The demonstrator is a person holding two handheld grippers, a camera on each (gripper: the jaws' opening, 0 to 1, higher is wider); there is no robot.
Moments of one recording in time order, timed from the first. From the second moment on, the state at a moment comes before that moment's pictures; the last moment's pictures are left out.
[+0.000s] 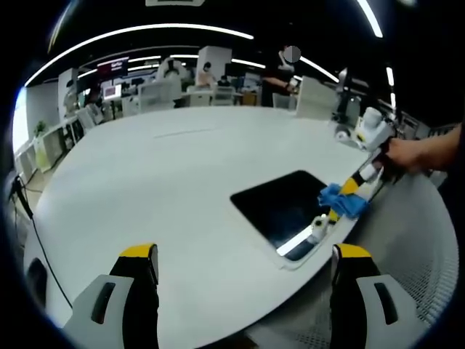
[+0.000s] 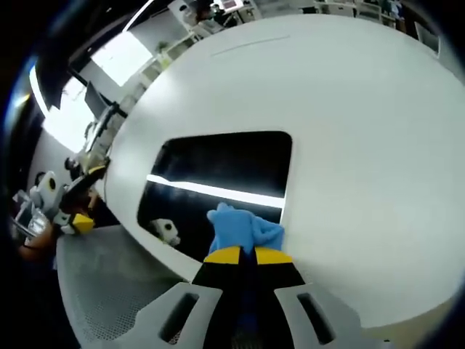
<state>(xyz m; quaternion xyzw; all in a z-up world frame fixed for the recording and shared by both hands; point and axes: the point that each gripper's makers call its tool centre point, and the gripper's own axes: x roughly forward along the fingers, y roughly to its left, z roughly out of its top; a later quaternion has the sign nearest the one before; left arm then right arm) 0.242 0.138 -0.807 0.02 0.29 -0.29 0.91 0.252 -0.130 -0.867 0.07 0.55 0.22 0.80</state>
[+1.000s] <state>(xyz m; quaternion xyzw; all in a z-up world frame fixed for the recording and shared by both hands) 0.241 0.141 -0.809 0.01 0.30 -0.28 0.91 0.332 -0.134 -0.867 0.03 0.55 0.22 0.81</state>
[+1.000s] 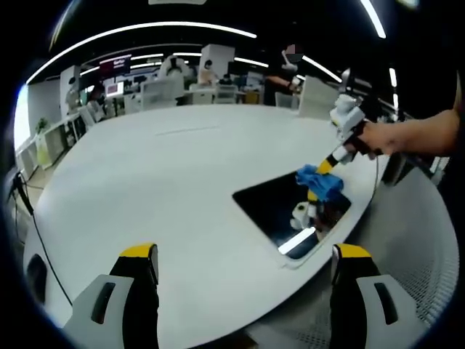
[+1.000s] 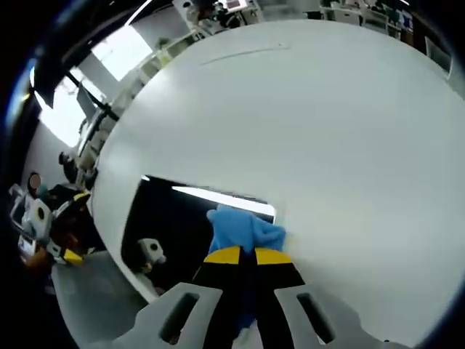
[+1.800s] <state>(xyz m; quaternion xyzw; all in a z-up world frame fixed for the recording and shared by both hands) 0.264 0.136 -0.793 0.00 0.26 -0.30 0.92 0.373 -0.132 -0.869 -0.01 0.55 0.22 0.81</state>
